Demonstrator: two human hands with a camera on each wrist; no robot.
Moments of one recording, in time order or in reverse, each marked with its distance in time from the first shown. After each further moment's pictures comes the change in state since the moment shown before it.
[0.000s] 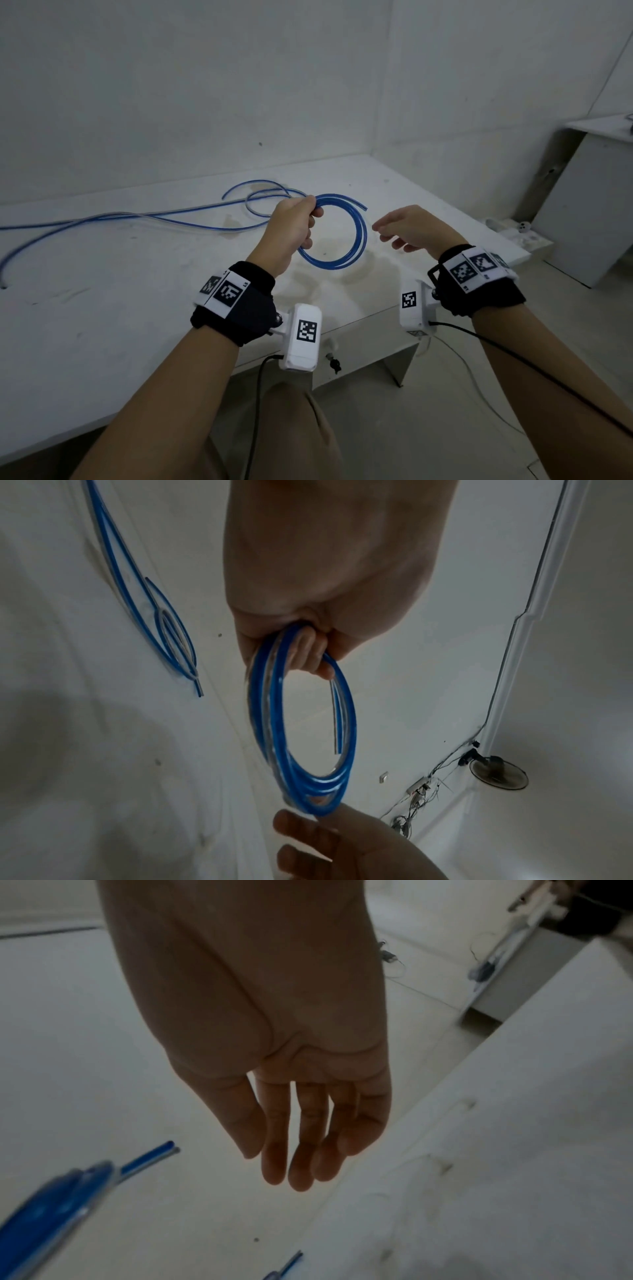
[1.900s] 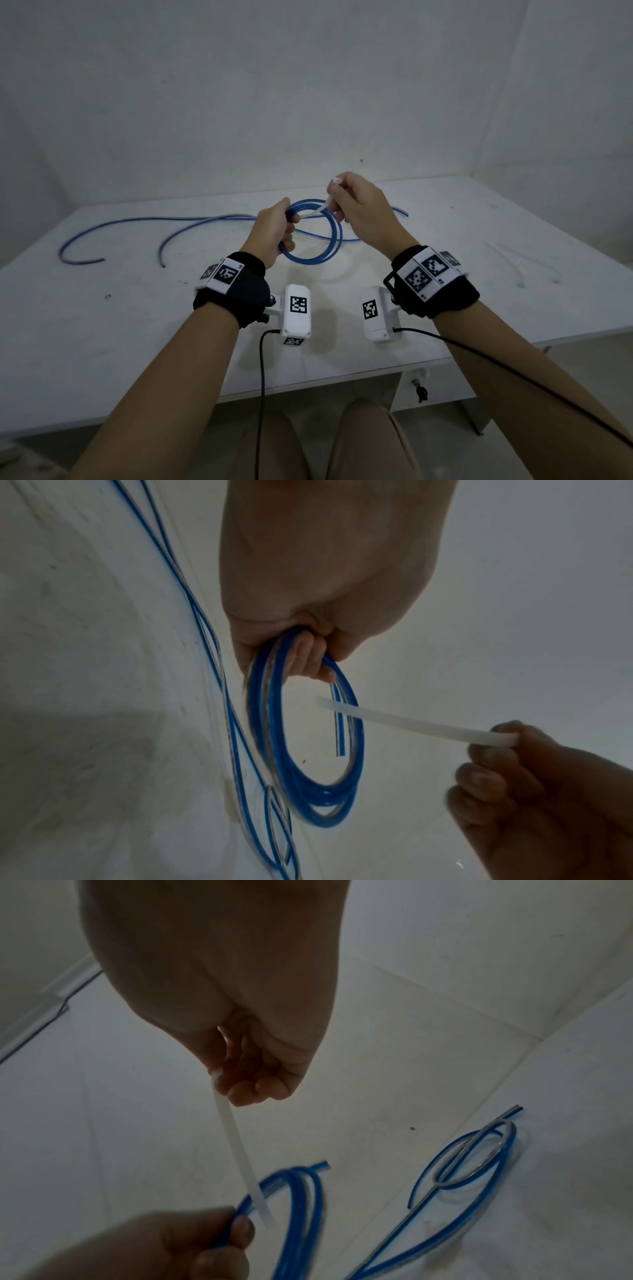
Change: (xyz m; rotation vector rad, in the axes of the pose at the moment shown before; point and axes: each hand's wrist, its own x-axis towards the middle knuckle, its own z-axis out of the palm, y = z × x) left_hand 0.000 -0.007 -0.190 -0.165 0.338 -0.122; right_hand -0.016 -0.189 0.162 0.350 -0.011 -0.727
